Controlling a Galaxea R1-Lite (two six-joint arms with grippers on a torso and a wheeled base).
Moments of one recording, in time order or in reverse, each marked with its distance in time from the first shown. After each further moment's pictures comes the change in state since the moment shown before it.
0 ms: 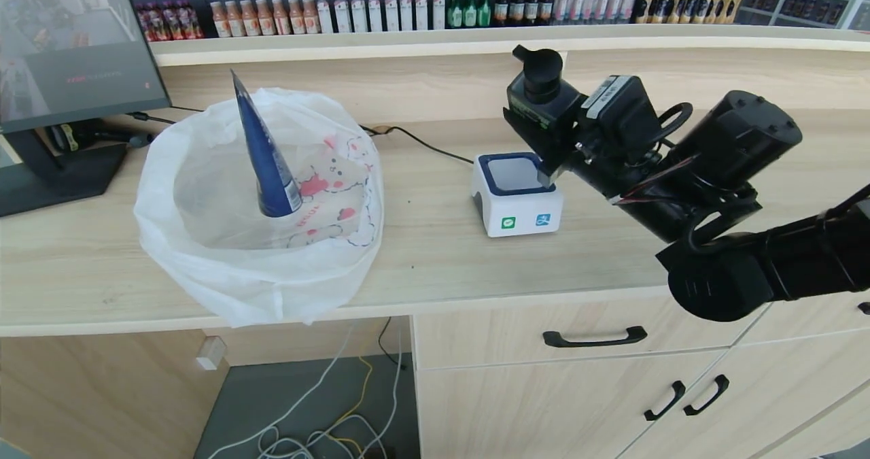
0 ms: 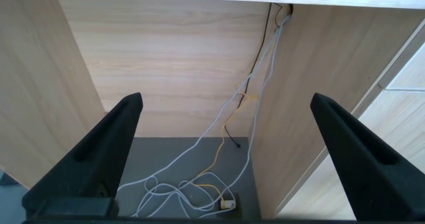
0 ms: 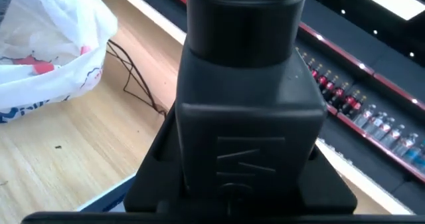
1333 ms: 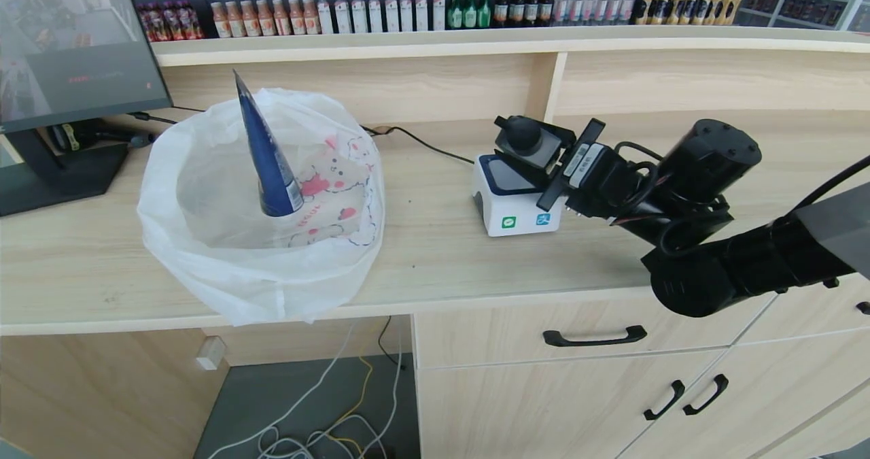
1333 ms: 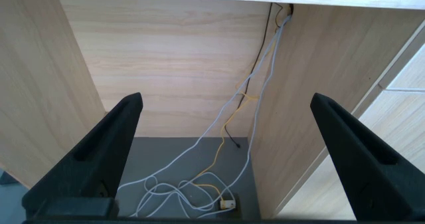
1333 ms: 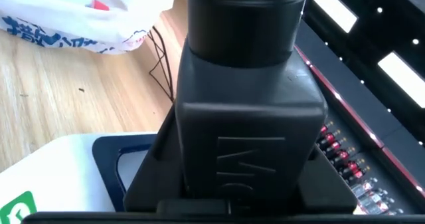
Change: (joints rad) left arm 0.001 0.000 0.000 0.000 0.000 -0.002; right arm -0.084 0.110 -0.027 -0.032 0.254 -0.194
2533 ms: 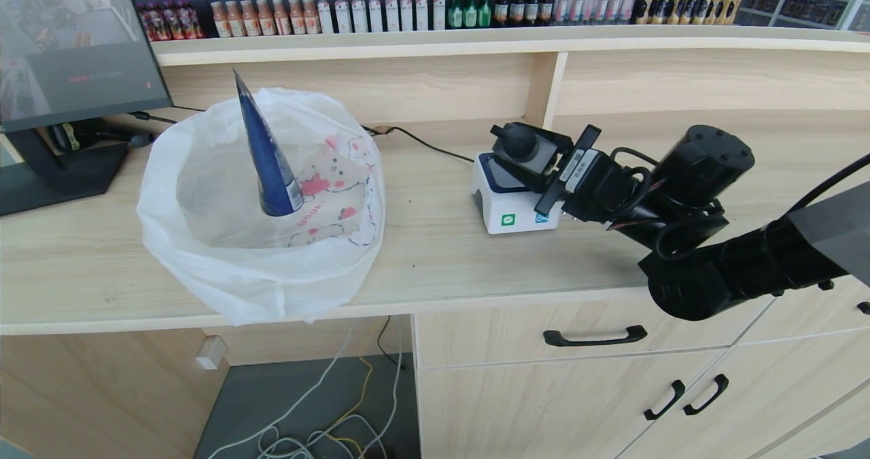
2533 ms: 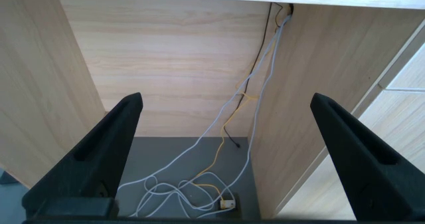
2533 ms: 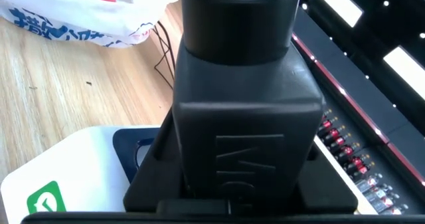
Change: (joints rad) left arm 0.000 0.000 0.000 0.000 0.000 0.000; right arm 0.003 0.006 0.013 0.002 -0.004 0.003
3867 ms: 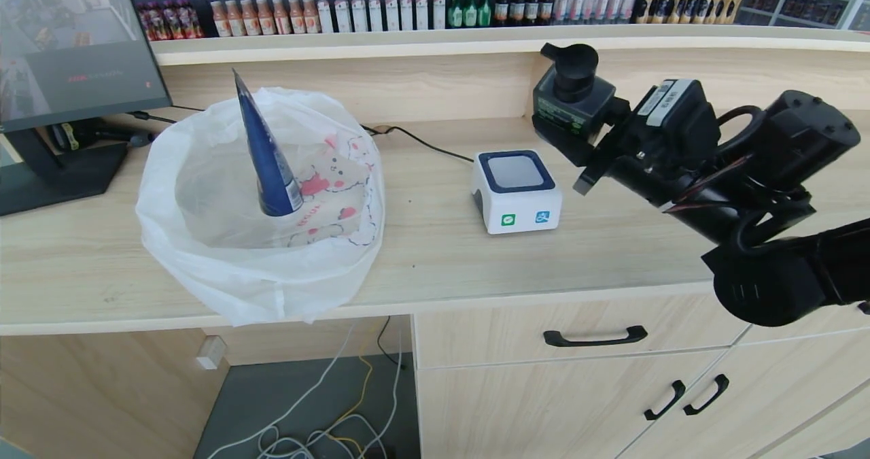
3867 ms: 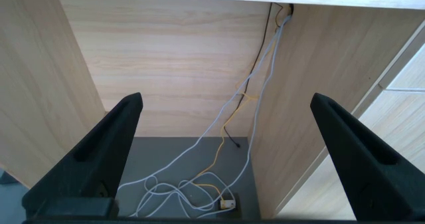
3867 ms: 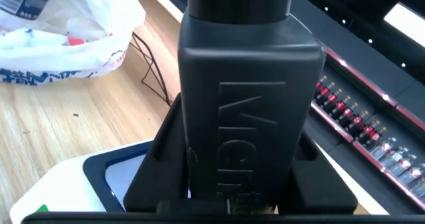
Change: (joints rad) left arm 0.000 0.000 0.000 0.000 0.000 0.000; right arm -0.010 -0.203 0.133 0.006 -0.094 0.259
